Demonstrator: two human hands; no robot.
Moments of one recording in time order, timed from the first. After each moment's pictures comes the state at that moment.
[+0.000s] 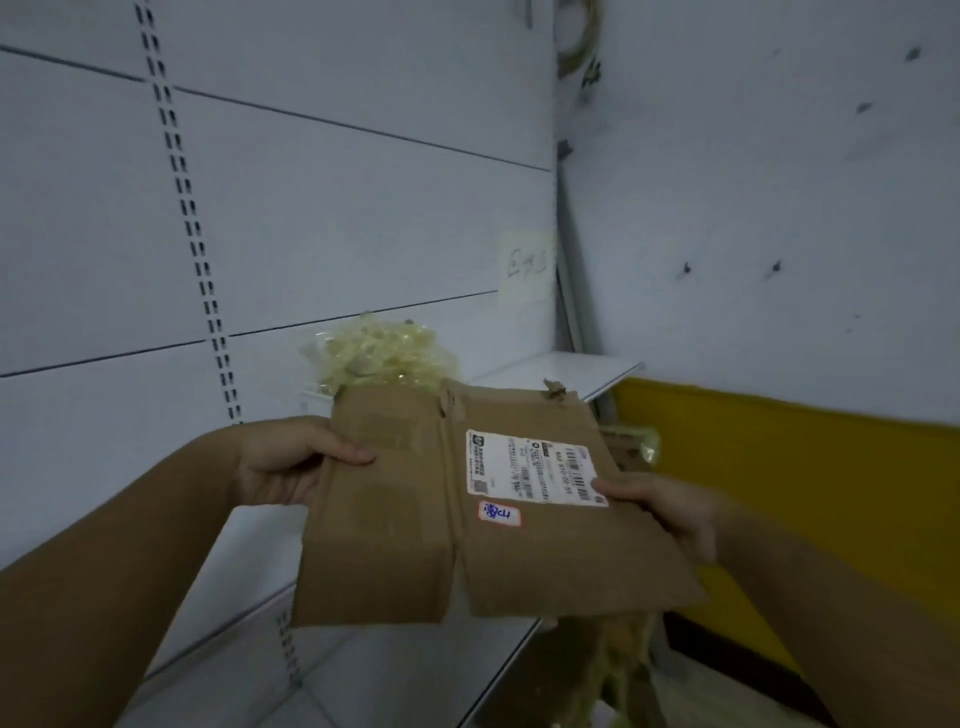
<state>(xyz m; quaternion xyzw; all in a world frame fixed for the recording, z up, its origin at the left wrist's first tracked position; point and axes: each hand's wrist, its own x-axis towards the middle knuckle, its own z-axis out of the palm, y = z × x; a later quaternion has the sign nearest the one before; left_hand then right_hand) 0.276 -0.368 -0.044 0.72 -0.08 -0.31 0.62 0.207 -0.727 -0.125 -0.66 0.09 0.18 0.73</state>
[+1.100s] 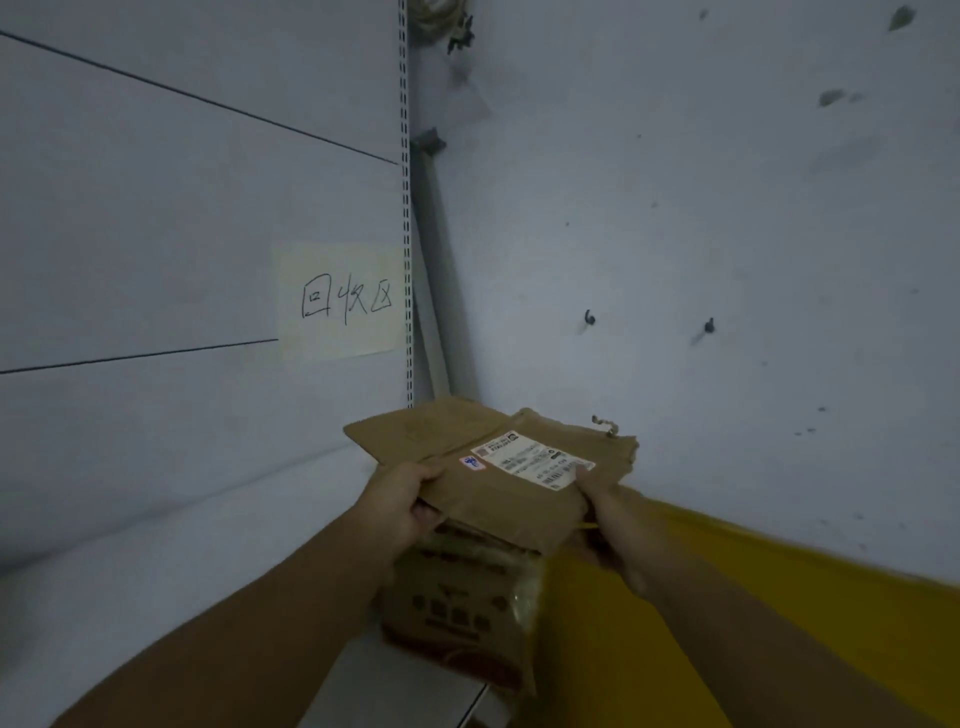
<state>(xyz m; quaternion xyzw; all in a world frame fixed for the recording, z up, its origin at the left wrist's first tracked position) 0.624 -0.872 -0.118 0.48 0.04 -0.18 0.86 0.520 -1.065 -0.126 -0.66 0.15 -0.14 0.72</state>
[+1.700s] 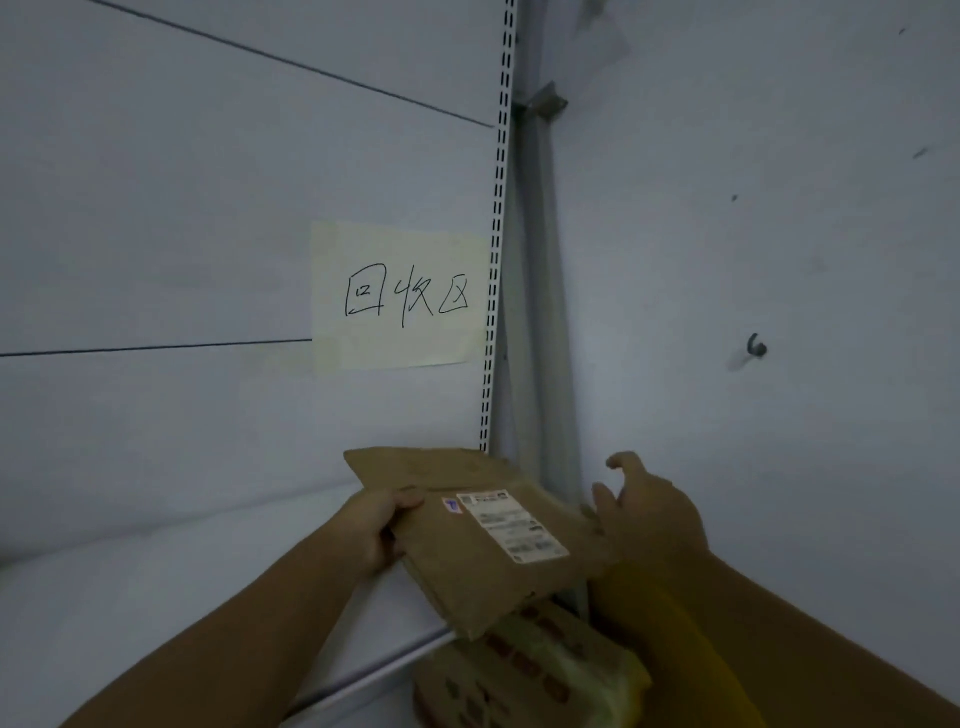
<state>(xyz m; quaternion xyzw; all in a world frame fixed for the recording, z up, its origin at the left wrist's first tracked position) 0.782 -0.864 -0.147 0.56 0.15 -0.05 0.81 0.761 -1.135 -0.130 -0.94 -0.01 -0.25 0.23</state>
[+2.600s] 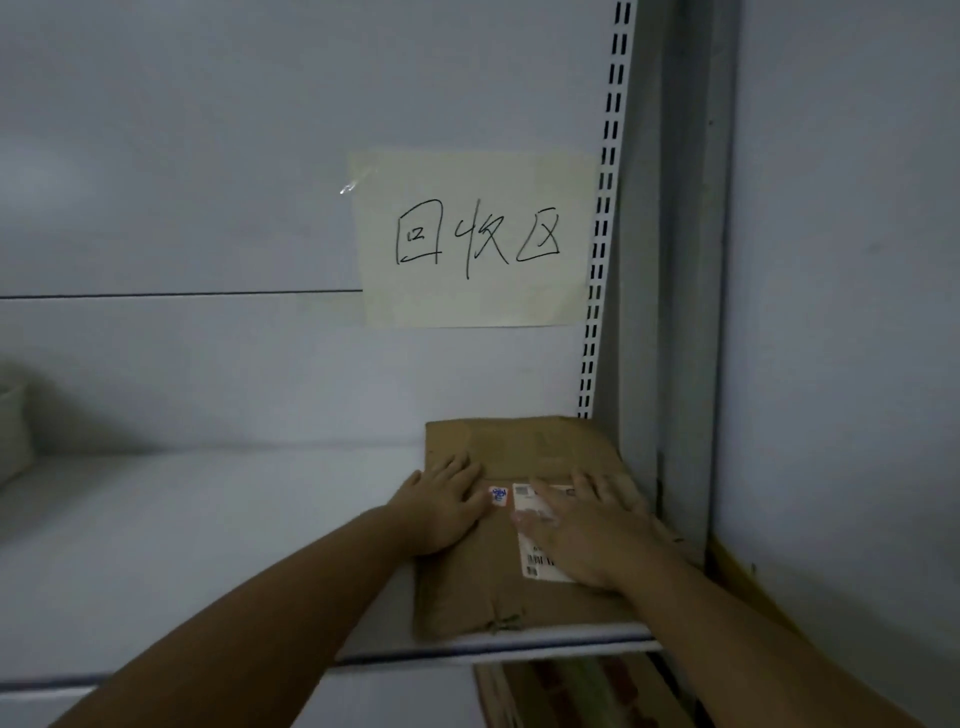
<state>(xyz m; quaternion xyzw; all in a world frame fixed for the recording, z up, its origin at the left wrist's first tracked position) 0.844 -0.896 -0.187 0.99 0.13 -0.01 0.11 0.914 -1.084 -0.184 -0.94 -0.32 0.09 0.07</state>
